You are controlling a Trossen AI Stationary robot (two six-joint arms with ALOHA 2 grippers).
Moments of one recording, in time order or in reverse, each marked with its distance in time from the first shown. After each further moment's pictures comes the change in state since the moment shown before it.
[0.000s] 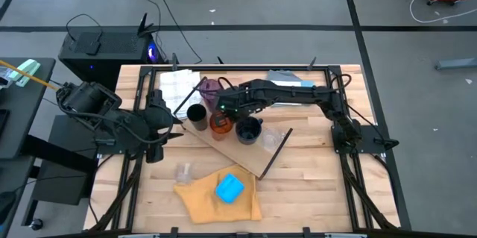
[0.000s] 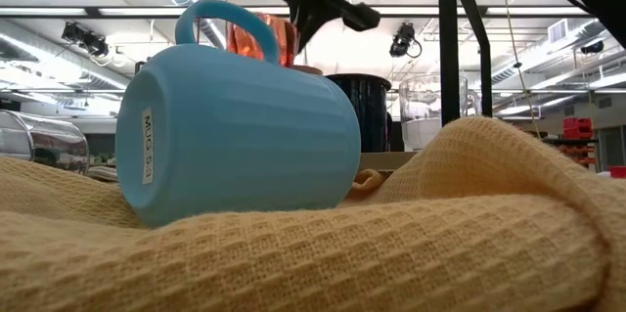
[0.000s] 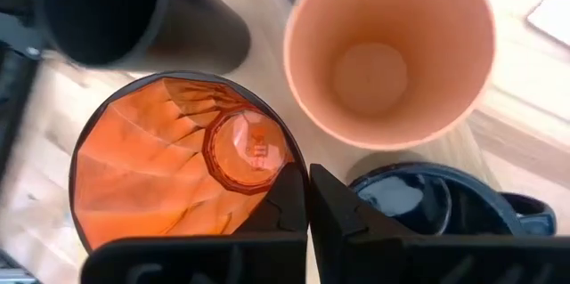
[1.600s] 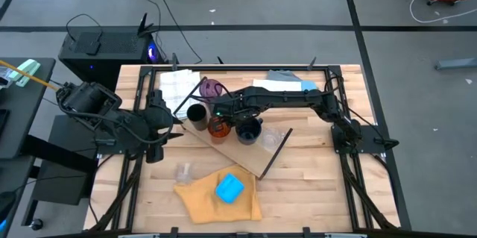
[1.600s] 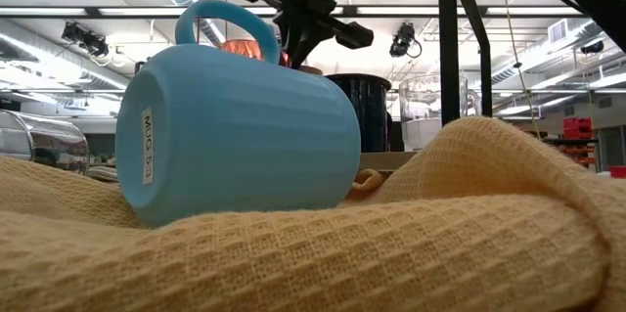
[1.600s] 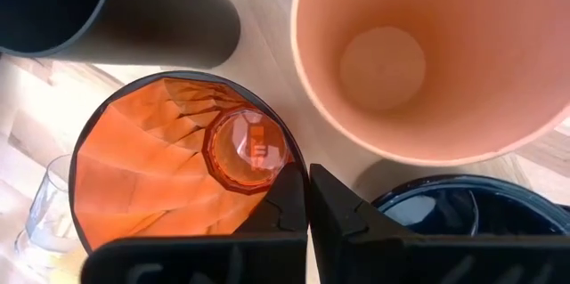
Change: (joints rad) left arm 0.000 0.000 0.000 0.000 0.000 0.000; right arm 0.014 0.051 -0.042 0.057 0.013 0.022
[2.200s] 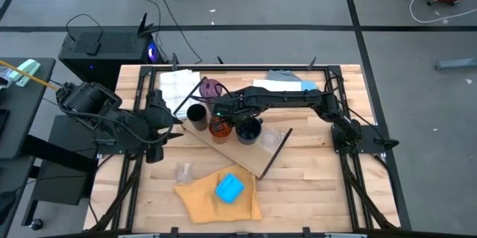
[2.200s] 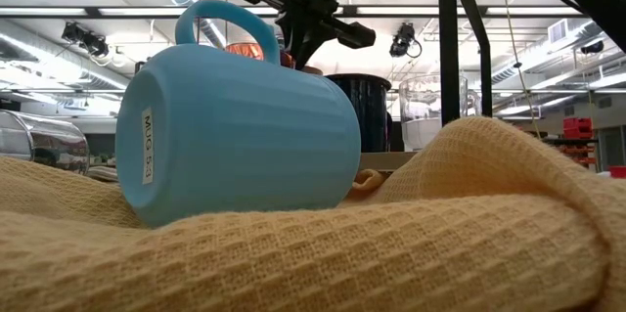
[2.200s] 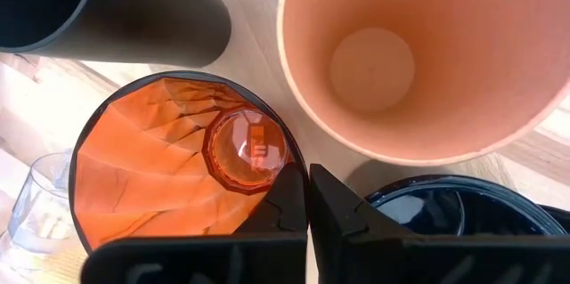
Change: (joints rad) left arm 0.000 0.000 0.000 0.000 0.000 0.001; right arm 0.000 0.000 0.000 -0.018 0.014 -0.014
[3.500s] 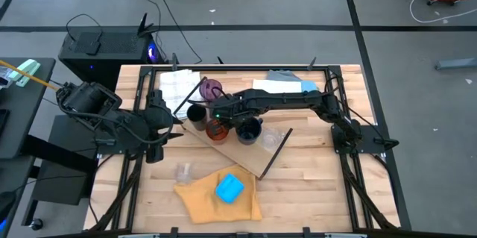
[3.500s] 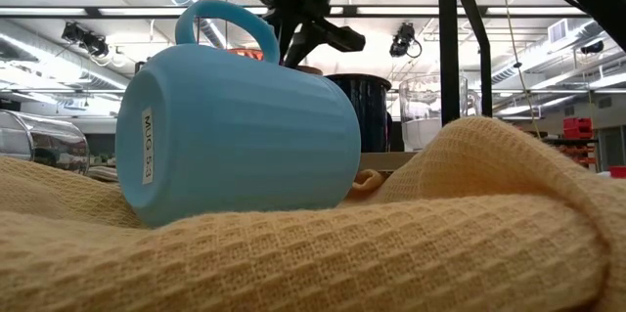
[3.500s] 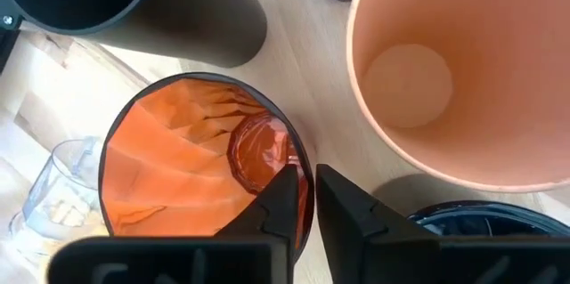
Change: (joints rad) left arm 0.000 0.000 0.000 0.000 0.000 0.000; right arm 0.012 -0.004 -0.034 0.091 0.000 -0.080
